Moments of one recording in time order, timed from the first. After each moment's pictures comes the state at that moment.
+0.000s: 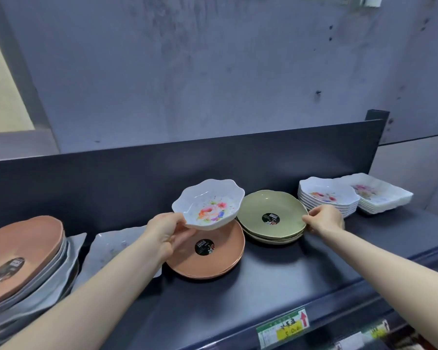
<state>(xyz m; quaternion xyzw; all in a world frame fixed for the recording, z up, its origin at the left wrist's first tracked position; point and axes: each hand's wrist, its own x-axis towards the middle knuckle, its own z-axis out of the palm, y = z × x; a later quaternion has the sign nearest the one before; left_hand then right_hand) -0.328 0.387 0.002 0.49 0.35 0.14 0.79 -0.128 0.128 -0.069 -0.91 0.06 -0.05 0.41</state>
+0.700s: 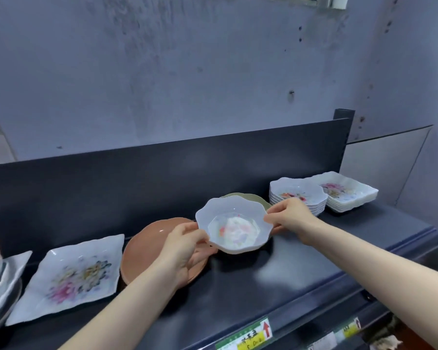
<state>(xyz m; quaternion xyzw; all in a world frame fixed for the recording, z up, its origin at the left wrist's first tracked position) -0.280 0.304 -0.035 0.57 0.27 0.08 0.78 -0.148 0.110 -0.027 -0.83 -0.08 0.10 0.54</state>
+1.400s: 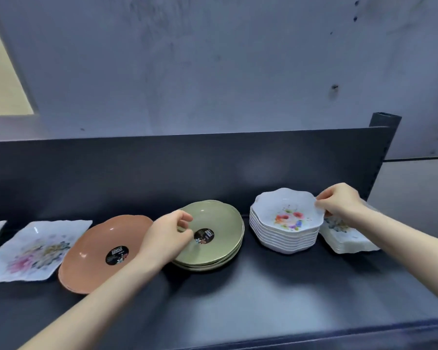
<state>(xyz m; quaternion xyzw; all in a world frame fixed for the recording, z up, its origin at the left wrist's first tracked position) -0.188 0.226 -0.034 0.88 0.32 0.17 0.31 0.081 -0.016 -0.023 -0.92 -0.12 0.01 0.38</state>
